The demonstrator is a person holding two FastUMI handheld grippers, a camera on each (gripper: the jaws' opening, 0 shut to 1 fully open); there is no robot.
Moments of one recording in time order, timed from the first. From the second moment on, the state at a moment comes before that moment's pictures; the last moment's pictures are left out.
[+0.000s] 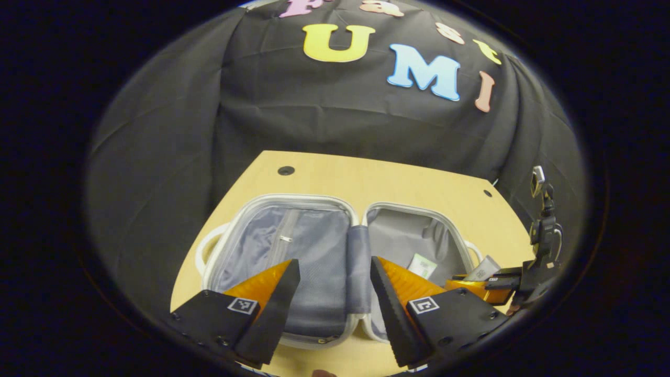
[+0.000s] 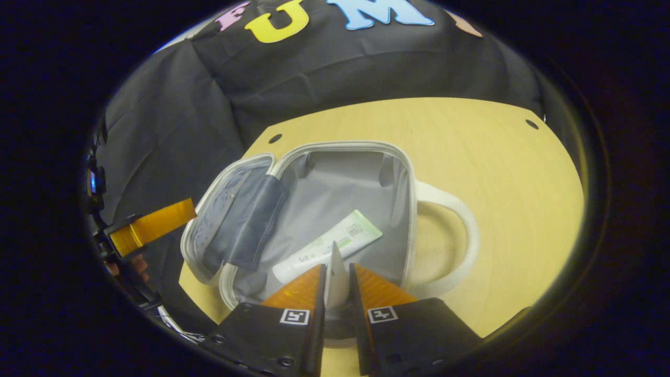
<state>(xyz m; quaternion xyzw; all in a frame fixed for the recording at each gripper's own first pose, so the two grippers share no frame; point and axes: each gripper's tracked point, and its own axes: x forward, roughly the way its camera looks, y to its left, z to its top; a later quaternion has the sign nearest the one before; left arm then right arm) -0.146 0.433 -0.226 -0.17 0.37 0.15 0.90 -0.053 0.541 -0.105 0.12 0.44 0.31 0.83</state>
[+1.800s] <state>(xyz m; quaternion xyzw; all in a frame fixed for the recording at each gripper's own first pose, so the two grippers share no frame) -0.222 0.683 -0.377 -0.42 0.39 0.28 0.77 -0.042 0.406 -0.025 0.06 0.30 0.17 0.94</state>
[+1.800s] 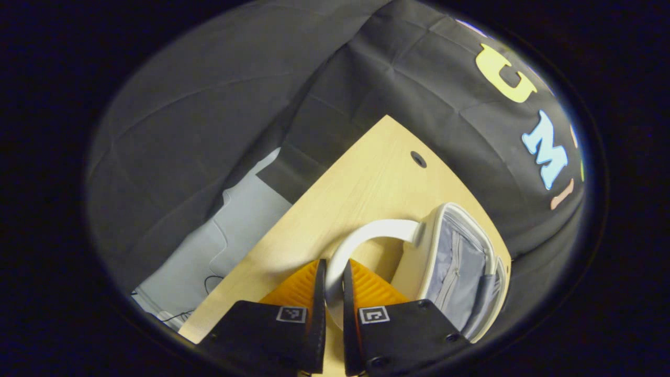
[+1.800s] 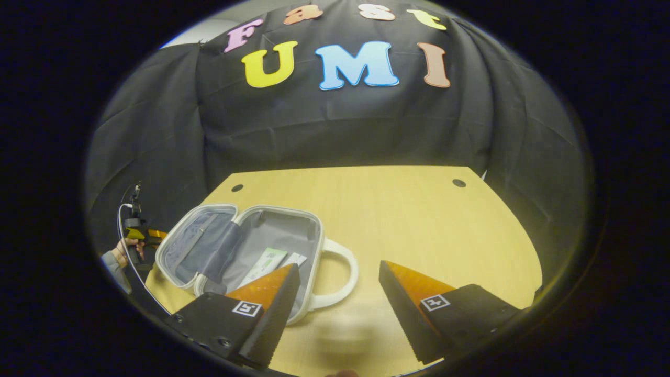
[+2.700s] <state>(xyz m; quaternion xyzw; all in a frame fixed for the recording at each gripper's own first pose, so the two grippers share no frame) -0.133 0.556 -0.054 -0.28 0.25 0.22 0.90 -0.010 0.304 0.034 0.07 0.19 0.16 0.97</state>
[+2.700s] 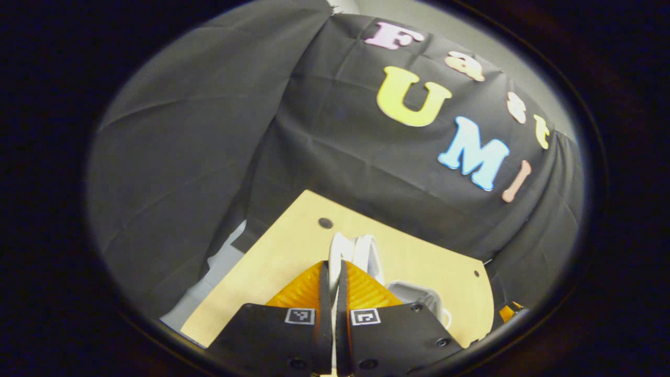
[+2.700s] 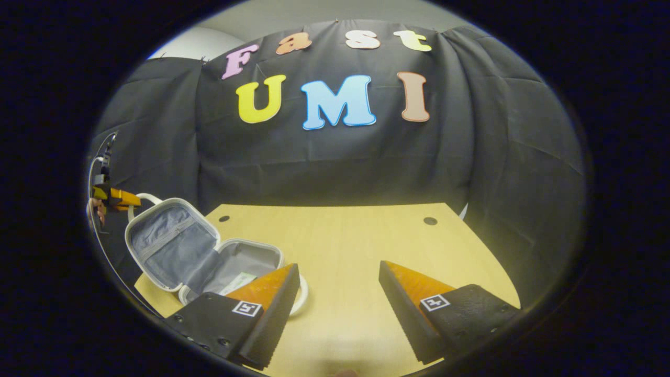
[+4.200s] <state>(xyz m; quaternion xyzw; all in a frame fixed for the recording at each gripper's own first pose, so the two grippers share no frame) 0.017 0.110 -0.144 -0.14 0.25 0.05 0.96 -0.011 0.223 0.051 0.06 0.16 0.21 0.96</state>
